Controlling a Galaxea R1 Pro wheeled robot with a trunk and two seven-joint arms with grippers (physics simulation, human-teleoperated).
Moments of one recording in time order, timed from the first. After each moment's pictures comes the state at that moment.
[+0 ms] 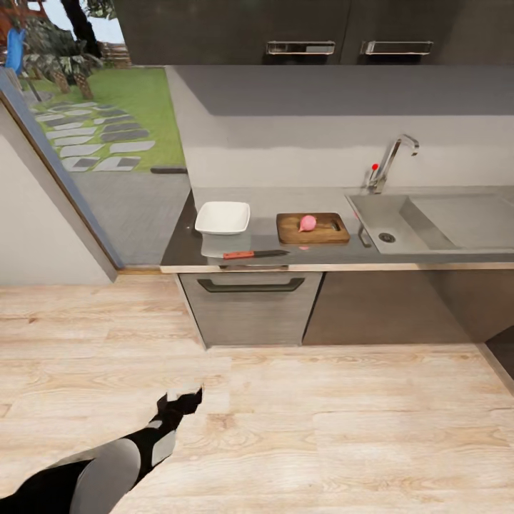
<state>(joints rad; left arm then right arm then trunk) -0.82 -0.02 0.19 0.08 -0.07 -0.39 0.02 0.05 0.02 -0.15 -0.31 0.00 -0.65 -0.17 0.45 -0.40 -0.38</state>
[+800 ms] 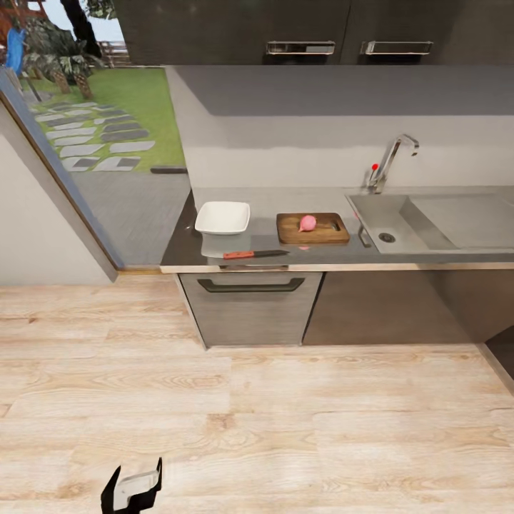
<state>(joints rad) -0.43 0.05 0.20 0.08 -0.06 -1.04 0.06 0.04 -0.03 -0.15 -0.44 -0.01 -0.59 -0.16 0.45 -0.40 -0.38</state>
